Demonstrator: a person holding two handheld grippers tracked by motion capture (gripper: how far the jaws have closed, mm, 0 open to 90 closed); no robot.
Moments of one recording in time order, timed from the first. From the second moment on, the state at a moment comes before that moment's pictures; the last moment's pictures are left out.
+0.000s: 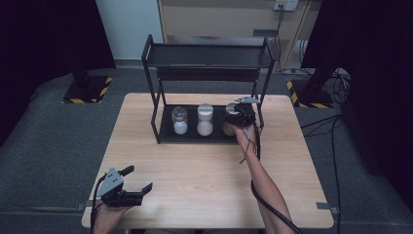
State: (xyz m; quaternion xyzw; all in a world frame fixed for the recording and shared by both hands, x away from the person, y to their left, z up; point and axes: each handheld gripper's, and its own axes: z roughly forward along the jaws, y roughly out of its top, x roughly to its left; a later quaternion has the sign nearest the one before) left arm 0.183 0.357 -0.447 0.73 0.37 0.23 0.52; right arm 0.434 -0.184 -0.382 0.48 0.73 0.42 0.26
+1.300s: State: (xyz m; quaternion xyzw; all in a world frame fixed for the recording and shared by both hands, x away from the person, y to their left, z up) left arm 0.183 0.355 -0.447 0.73 0.37 0.24 0.52; right arm 0.359 -0.222 -0.320 0.36 0.74 0.51 0.24
